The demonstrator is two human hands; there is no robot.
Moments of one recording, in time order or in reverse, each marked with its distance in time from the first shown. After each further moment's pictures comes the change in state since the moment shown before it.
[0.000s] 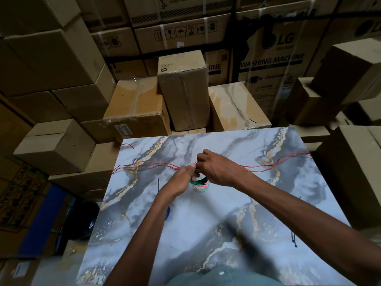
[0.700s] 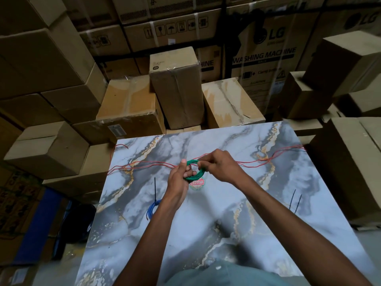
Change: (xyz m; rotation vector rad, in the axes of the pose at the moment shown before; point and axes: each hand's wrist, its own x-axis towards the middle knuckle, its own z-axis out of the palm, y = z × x) left_hand 0.004 -0.009 0.033 -0.952 0.171 0.013; right_hand -0.022 -0.006 -0.005 0.864 0.134 0.704
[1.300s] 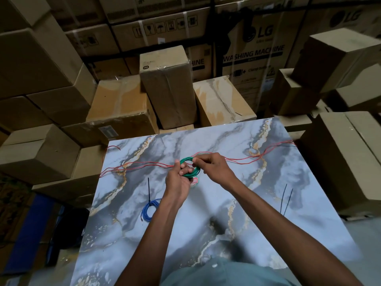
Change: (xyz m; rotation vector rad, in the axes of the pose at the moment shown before) left_hand -0.003 -0.006 0.019 -0.210 0.082 -0.164; right_hand -0.002 0.027 0.023 0.382 0.098 0.026
